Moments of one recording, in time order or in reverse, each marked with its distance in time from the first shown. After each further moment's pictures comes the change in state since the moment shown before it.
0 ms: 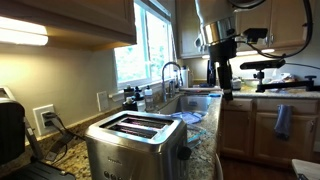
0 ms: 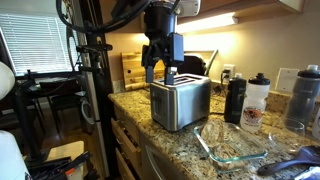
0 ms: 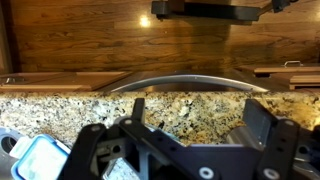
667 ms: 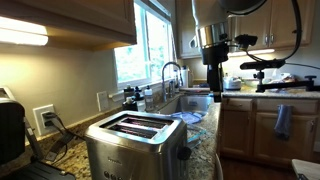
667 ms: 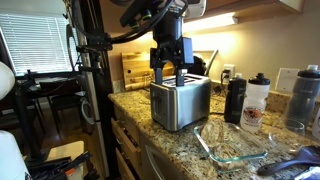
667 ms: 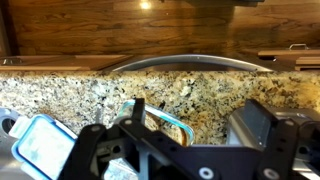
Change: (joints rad) arm 0.000 0.043 0.000 0.005 0.000 0.114 0.002
